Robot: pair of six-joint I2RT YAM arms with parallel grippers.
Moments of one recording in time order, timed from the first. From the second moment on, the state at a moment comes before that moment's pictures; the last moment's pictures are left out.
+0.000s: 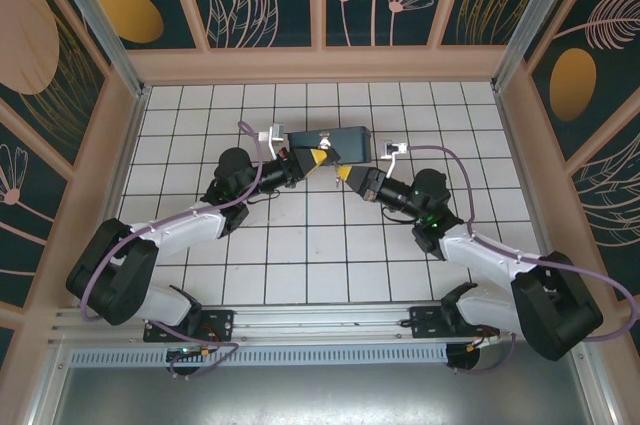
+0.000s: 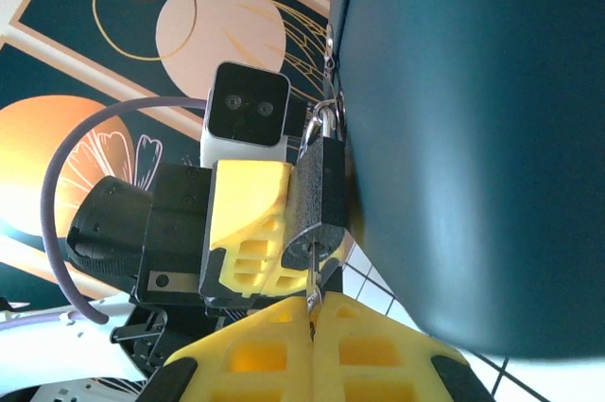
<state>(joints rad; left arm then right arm) -0.58 1.43 0.67 0.80 0.60 -1.27 0.57 1.16 0.45 0.78 -0.55 1.05</state>
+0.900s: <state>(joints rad) -0.57 1.38 0.64 0.62 0.49 -1.29 0.57 0.97 0.56 0.40 -0.46 0.83</state>
